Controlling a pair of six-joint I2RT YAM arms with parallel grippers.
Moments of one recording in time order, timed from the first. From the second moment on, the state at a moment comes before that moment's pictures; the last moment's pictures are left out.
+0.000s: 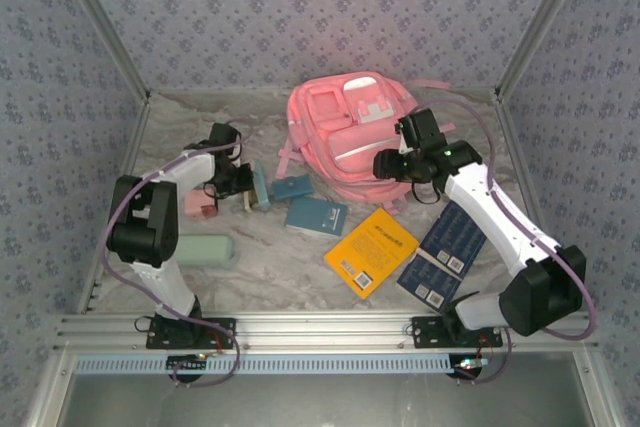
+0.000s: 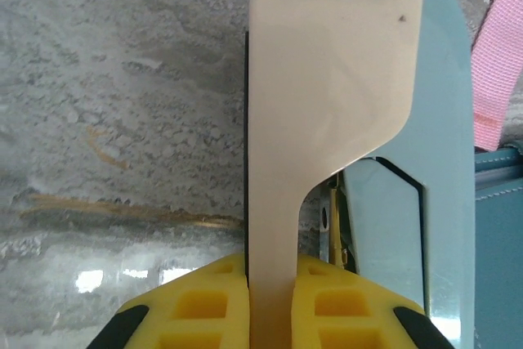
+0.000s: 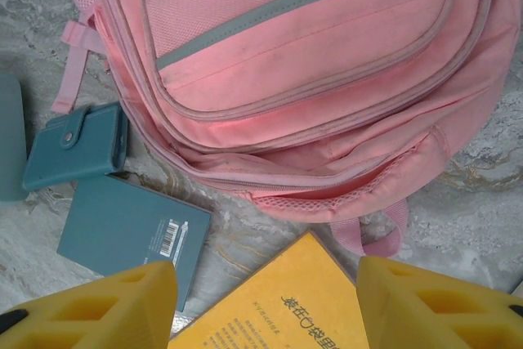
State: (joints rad) left arm -0.21 1.77 1.15 -0.60 0.15 -0.41; right arm 0.41 1.36 1.26 -0.84 -0.02 0.40
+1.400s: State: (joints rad) left arm -0.66 1.40 1.12 -0.49 0.22 -0.68; right arm 0.61 1.52 1.21 -0.42 -0.42 0.72
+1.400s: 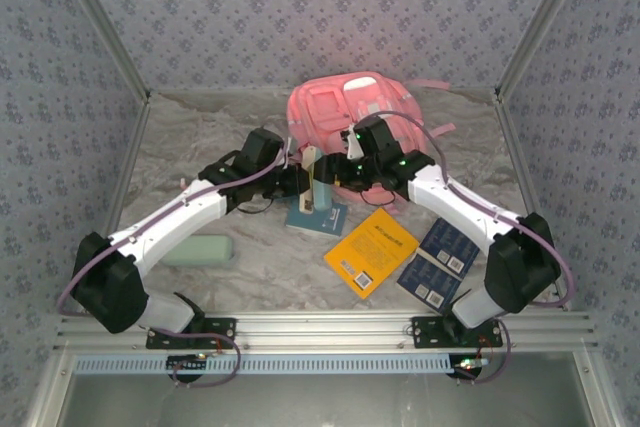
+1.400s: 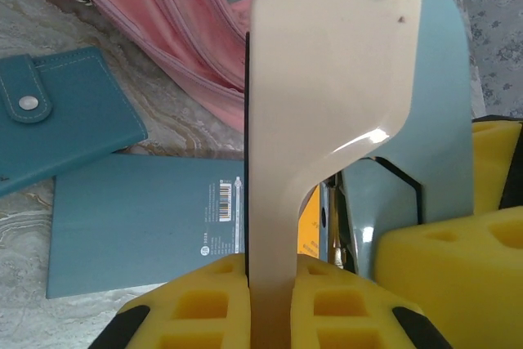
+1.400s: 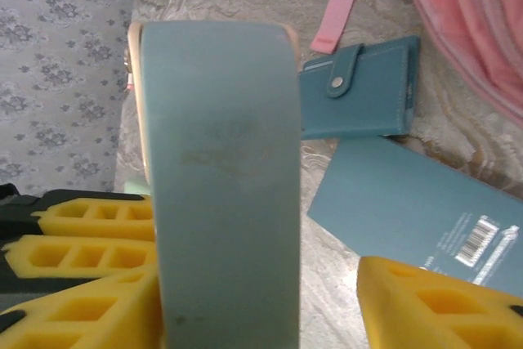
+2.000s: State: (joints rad) left arm -0.67 1.40 1.19 -0.49 0.26 -0.60; right arm 0.52 1.42 1.08 -0.42 -0.41 0.76
